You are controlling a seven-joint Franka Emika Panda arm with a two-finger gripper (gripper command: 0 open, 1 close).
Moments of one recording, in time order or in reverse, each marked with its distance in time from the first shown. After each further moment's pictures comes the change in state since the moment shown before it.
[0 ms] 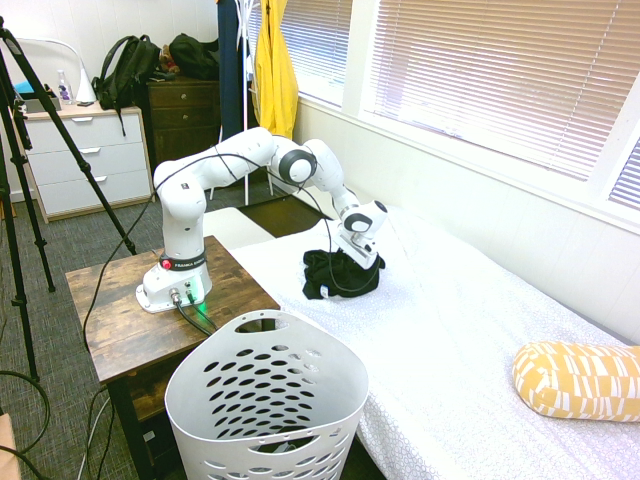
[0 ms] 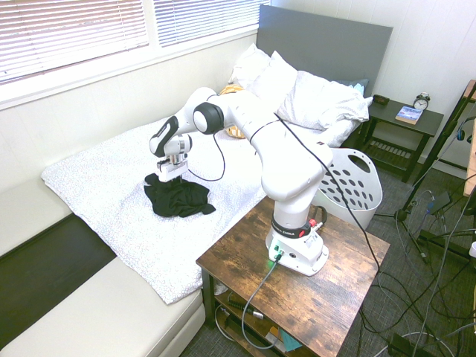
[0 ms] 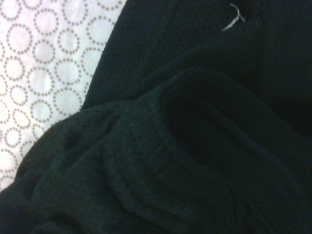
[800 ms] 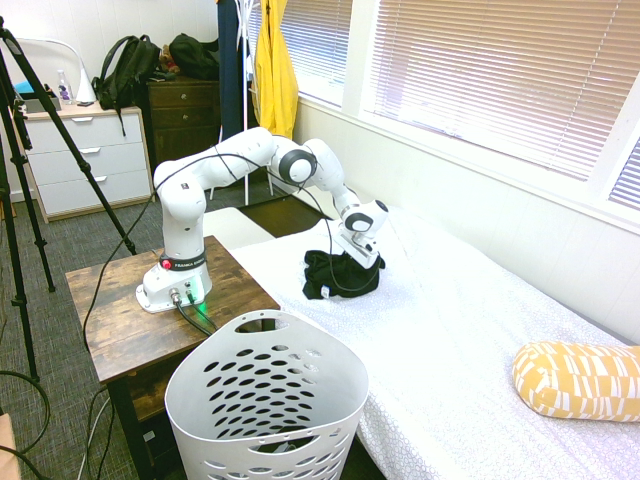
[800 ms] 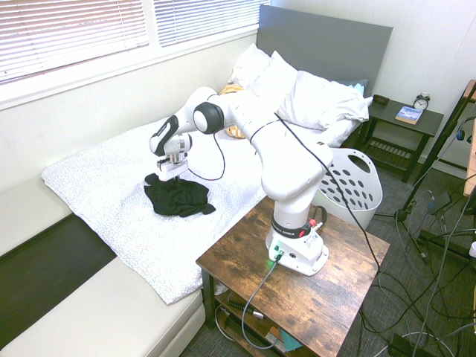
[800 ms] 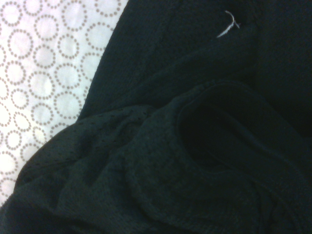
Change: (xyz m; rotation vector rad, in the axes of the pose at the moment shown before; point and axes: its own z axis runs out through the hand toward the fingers) arm 0.001 0.000 -0.005 0.003 0.006 0.001
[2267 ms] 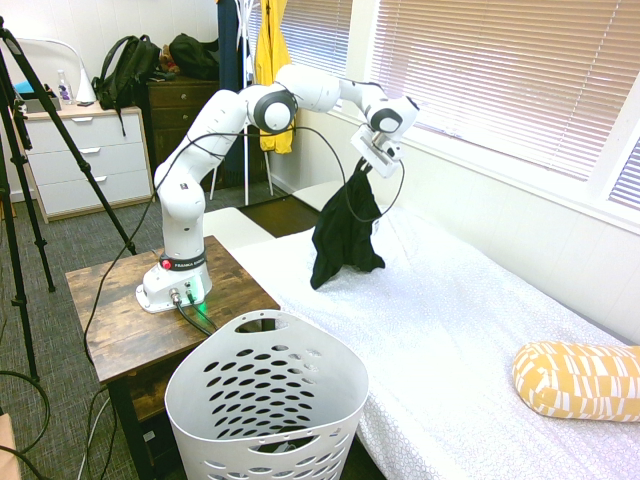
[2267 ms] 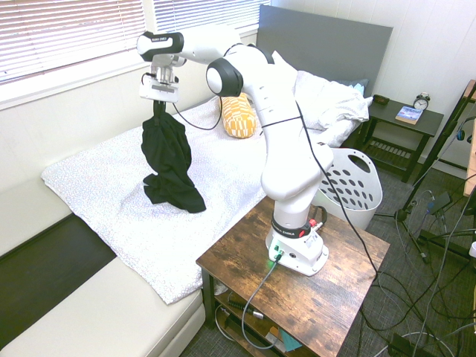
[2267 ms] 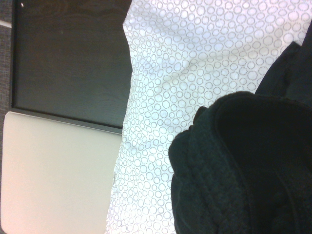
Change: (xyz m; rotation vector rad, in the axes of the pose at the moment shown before) arm -0.120 -0.042 -0.396 0.132 -0.056 0.052
